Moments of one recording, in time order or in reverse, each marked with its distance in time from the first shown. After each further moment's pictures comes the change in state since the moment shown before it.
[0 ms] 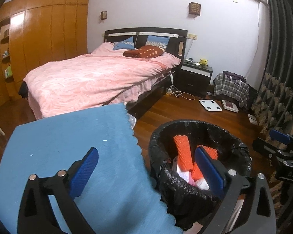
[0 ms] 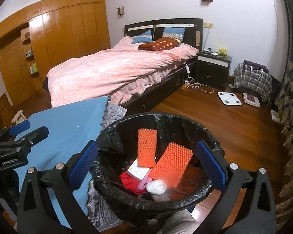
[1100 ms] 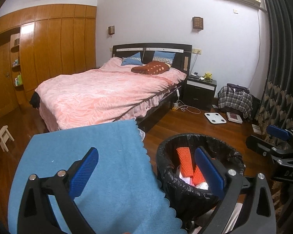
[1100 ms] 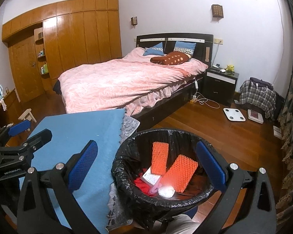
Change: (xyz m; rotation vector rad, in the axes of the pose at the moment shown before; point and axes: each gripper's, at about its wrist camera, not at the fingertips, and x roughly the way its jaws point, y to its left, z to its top) left arm -0.075 0.000 0.006 -0.007 -0.108 0.056; right arm -0.062 0.036 0.023 -0.064 -0.083 0.037
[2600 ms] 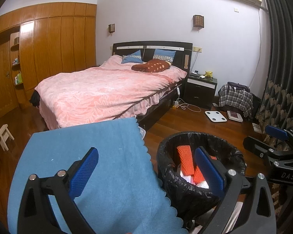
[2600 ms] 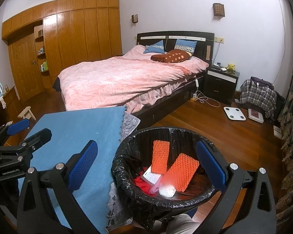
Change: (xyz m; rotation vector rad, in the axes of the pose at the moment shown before) left arm -0.002 0.001 0.001 -0.002 0.004 0.000; right arm 0.002 0.003 -0.002 -0.002 0.007 0.001
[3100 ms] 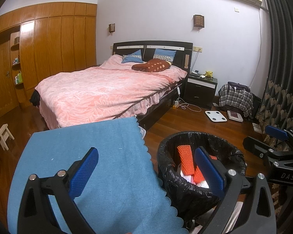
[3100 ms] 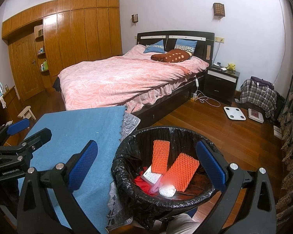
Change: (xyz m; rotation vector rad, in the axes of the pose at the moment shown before) left arm 0.001 0.000 0.002 0.001 0.001 0.000; right arm 0.000 0.001 0.001 -0.001 0.001 0.000
